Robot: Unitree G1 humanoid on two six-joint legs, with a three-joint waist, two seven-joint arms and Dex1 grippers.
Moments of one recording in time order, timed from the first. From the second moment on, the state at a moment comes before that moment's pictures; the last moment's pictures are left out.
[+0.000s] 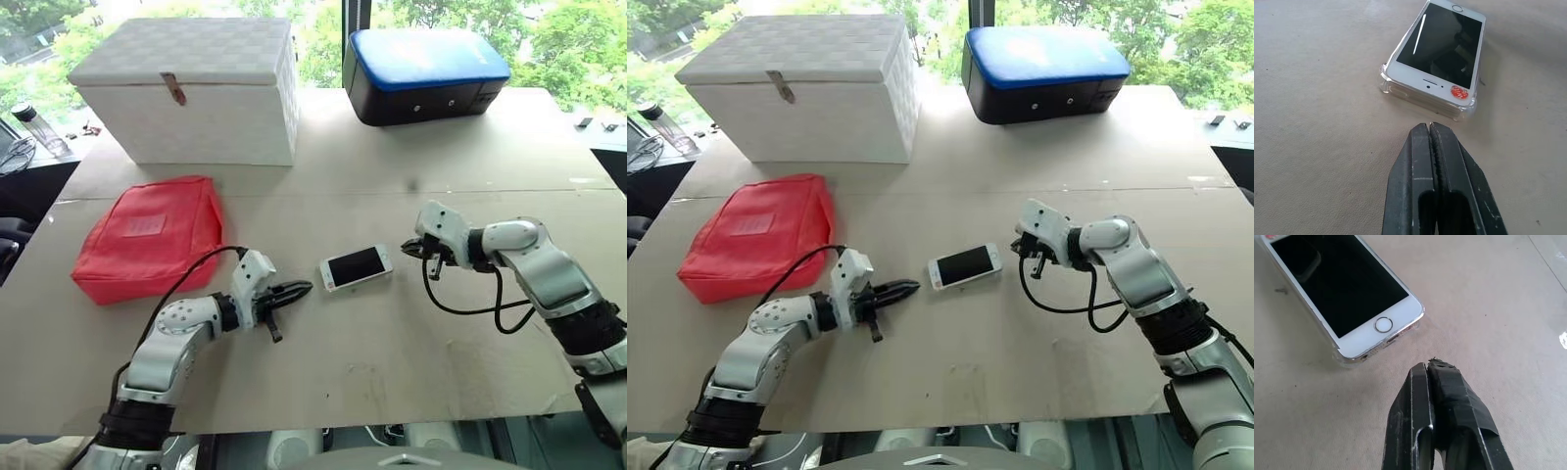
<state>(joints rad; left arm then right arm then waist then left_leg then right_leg) -0.07 0.58 -0.02 -0.13 -0.38 0.35 -0.94 -0.57 -0.62 0.34 -0.09 0.06 0.61 0.95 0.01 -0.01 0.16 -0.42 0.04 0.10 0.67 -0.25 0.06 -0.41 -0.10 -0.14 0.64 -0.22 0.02</state>
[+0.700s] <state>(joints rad) -0.18 0.57 0.11 -0.19 -0.43 0.43 -0.84 -0.52 -0.60 0.32 -0.20 0.10 0.66 0.95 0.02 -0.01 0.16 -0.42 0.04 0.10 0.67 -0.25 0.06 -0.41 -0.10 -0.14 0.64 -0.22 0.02</state>
